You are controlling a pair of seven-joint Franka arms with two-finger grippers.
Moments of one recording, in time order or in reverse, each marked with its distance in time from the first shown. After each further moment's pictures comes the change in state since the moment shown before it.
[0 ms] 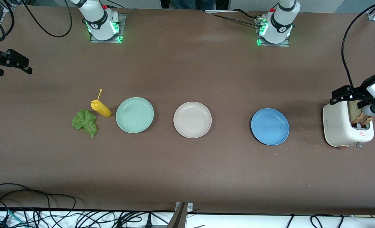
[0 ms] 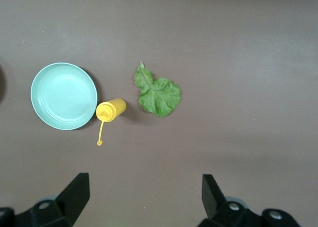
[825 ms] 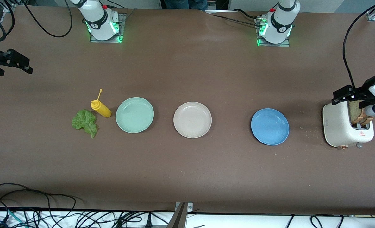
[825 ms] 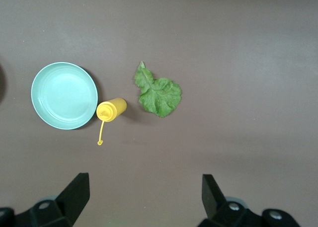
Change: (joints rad) left arm 0.009 0.001 0.001 0.000 0.000 -0.001 0.000; right arm 0.000 0.000 0.001 0.000 0.000 -0.001 0.000
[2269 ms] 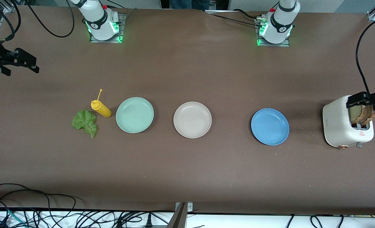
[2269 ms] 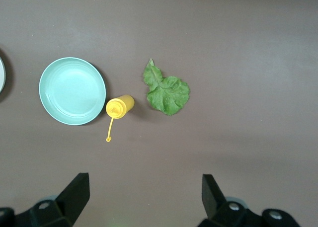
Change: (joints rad) left arm 0.109 0.070 0.013 -0.012 0.076 0.030 0.084; right arm 0.005 0.000 0.032 0.003 0.003 -0.017 0.009
